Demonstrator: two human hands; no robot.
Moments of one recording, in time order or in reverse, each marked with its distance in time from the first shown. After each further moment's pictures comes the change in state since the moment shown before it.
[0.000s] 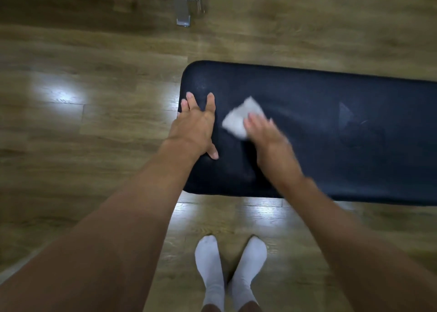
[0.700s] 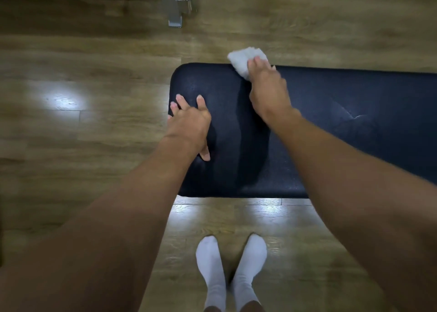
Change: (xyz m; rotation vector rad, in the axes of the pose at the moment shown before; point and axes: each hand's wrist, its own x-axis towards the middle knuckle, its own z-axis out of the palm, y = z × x) left_hand 0.006 0.020 -0.011 0.068 -0.095 -0.079; right_hand 0.107 0.030 -0.034 0.011 0.058 0.303
